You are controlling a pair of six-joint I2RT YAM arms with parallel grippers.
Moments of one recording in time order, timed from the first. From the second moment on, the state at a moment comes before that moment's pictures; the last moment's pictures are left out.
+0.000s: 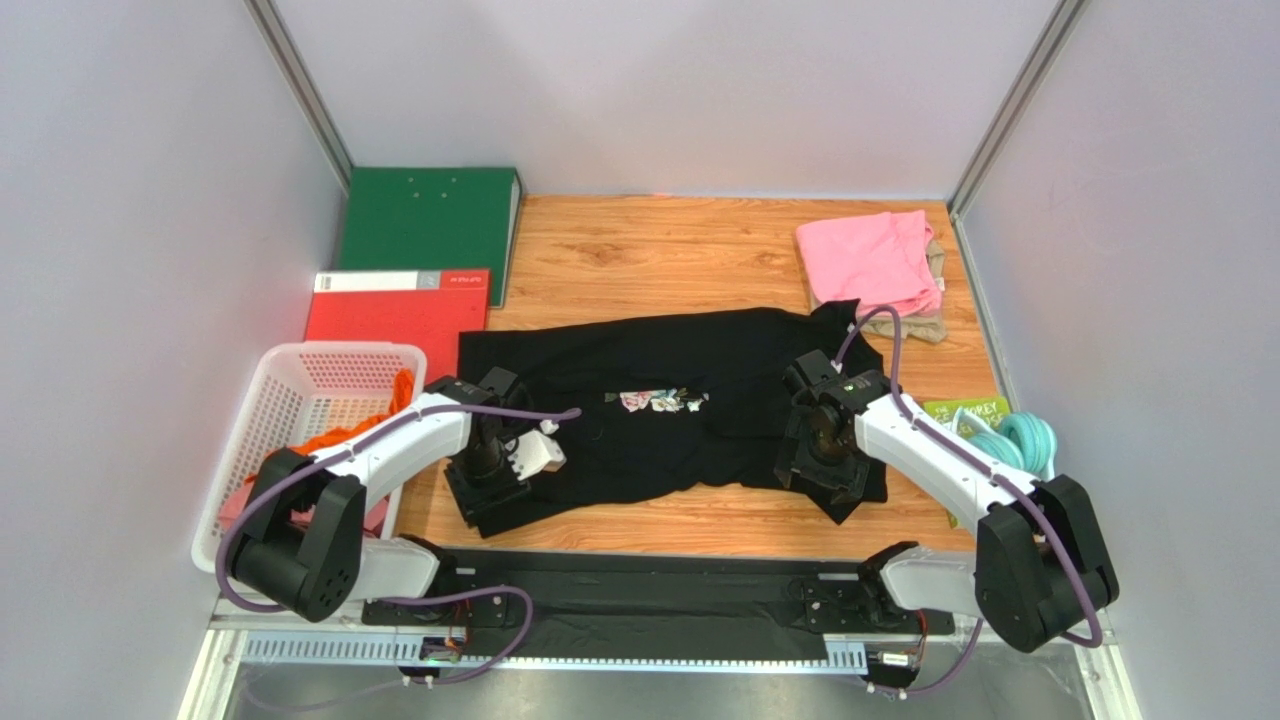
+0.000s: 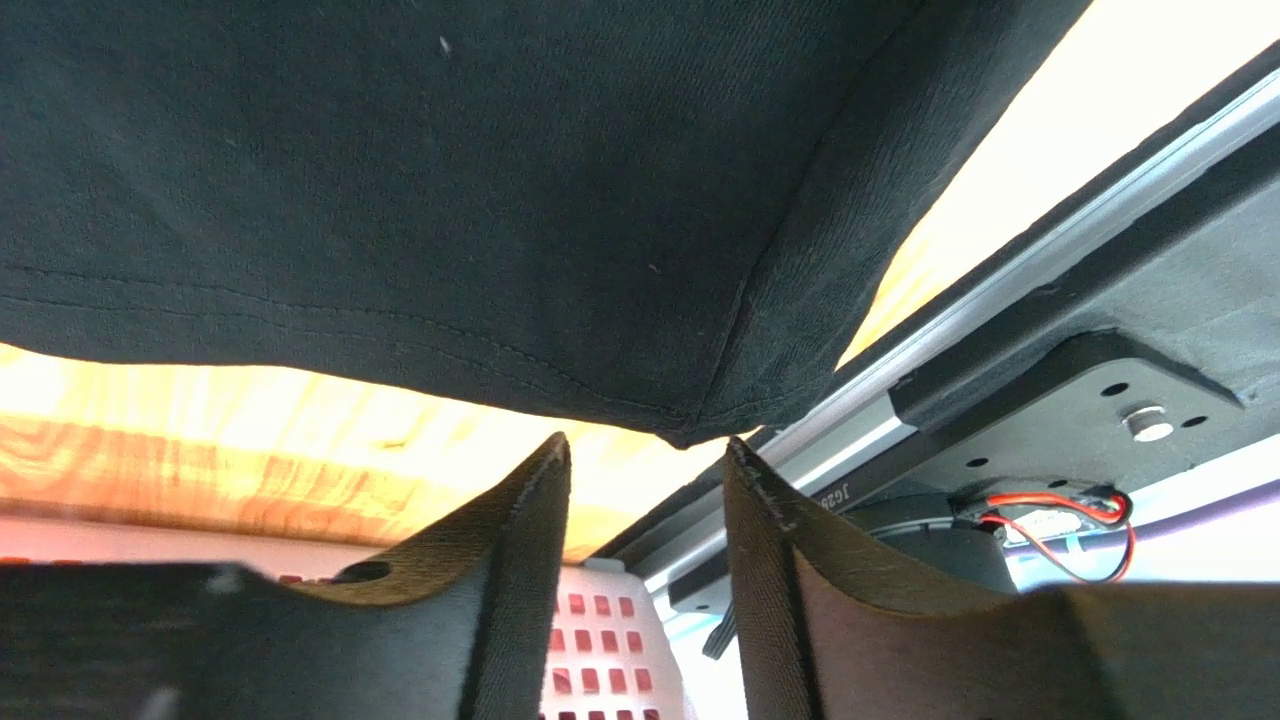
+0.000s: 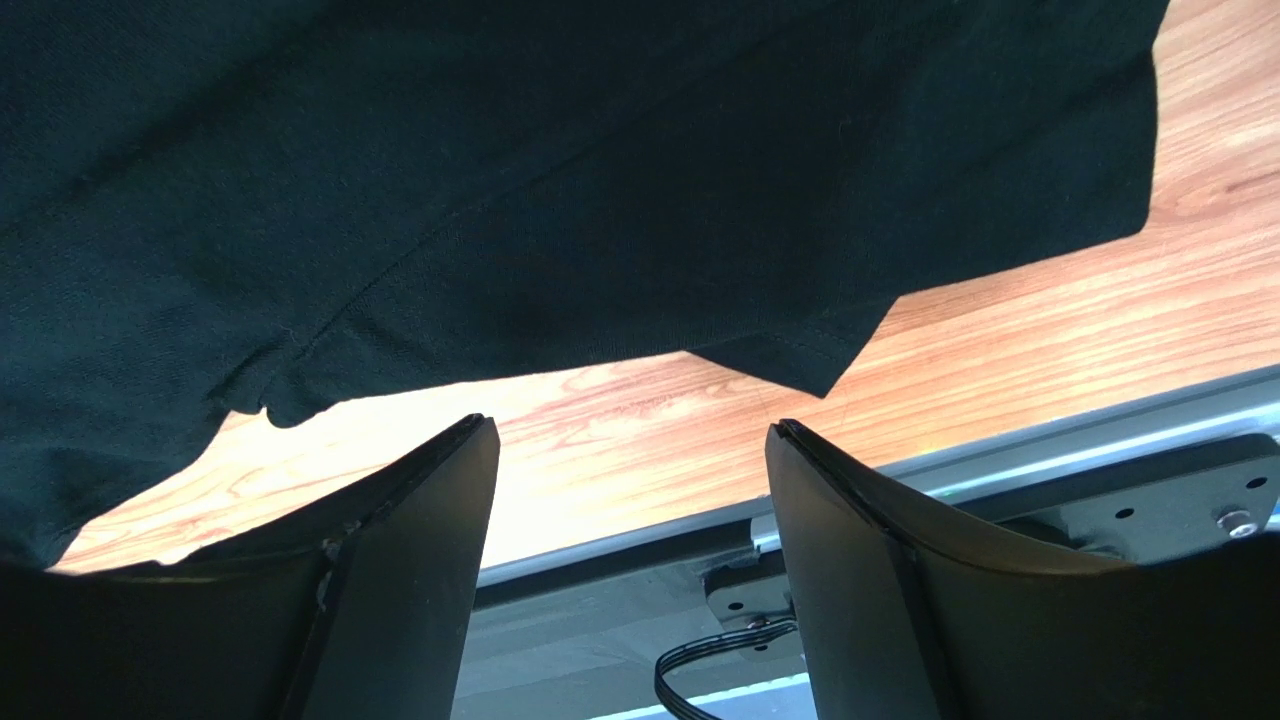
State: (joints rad) left arm -0.43 1.32 0.68 -1.03 0.03 0.63; right arm 0.46 1.26 0.75 -0.98 0.14 0.83
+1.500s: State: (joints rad) left arm -0.08 1.50 0.98 -0.93 0.42 -0.05; right arm 0.44 1.22 0.76 -0.95 0.13 0.79
